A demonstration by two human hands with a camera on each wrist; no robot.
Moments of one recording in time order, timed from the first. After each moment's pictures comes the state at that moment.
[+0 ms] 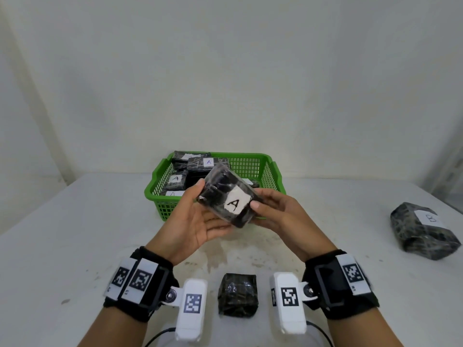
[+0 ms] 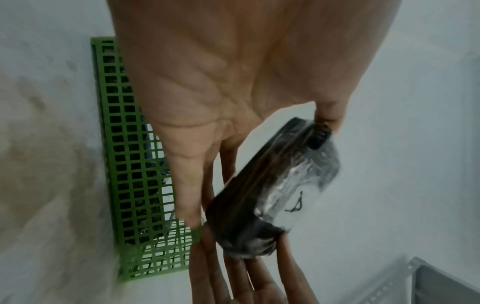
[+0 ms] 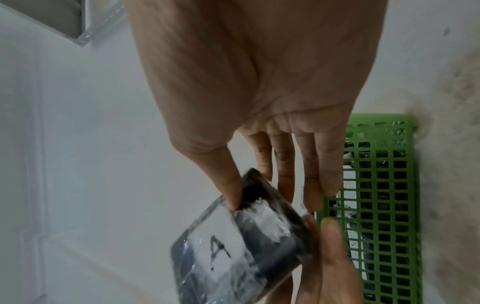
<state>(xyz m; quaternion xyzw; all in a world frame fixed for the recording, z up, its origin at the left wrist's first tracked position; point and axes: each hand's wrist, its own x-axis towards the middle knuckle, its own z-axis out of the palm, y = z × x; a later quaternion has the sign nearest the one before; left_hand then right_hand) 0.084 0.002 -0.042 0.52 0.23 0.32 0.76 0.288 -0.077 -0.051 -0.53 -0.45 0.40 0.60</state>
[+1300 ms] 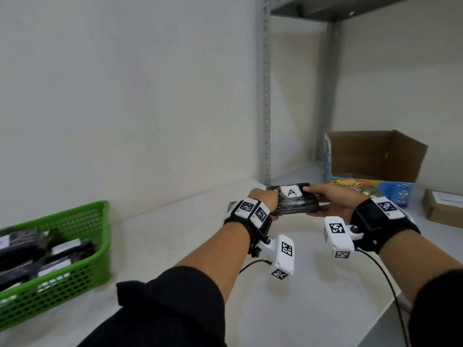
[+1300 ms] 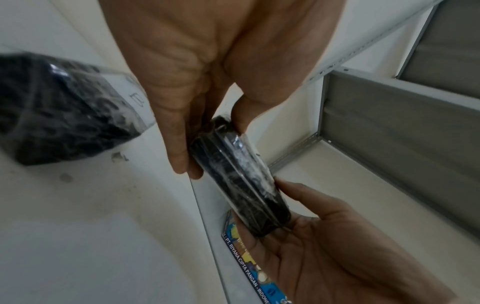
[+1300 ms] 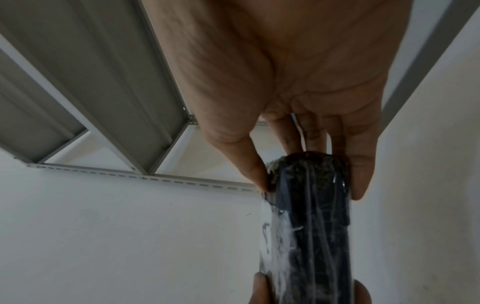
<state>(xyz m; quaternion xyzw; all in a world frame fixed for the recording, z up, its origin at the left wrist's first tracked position) 0.541 -0.198 -0.009 0.73 0.27 0.09 0.62 0.631 -0.360 -0.011 -0.70 -0.09 0.26 0.66</state>
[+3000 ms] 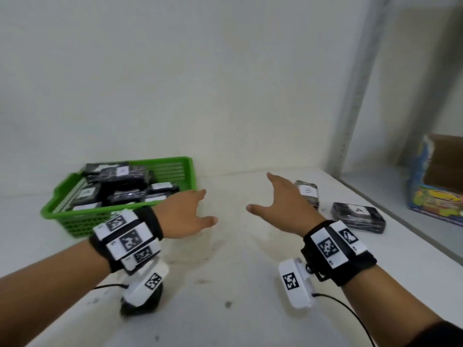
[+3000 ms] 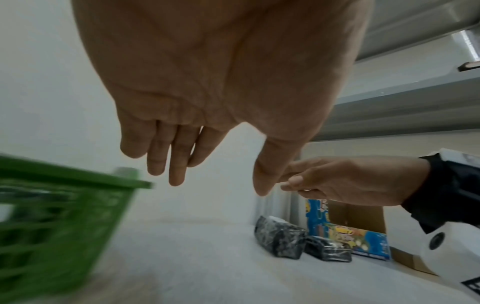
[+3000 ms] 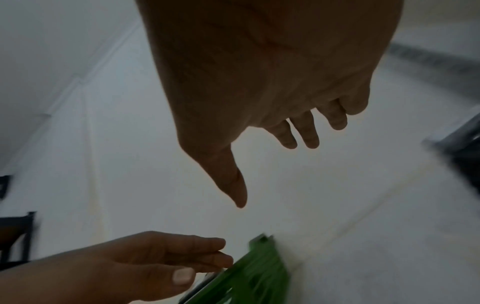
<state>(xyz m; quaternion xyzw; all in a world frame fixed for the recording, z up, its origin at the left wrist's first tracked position) 0.225 -0.056 0.000 0.94 0.31 0.01 0.12 0.421 -0.203 -0.010 -0.84 -0.47 0.09 0.26</state>
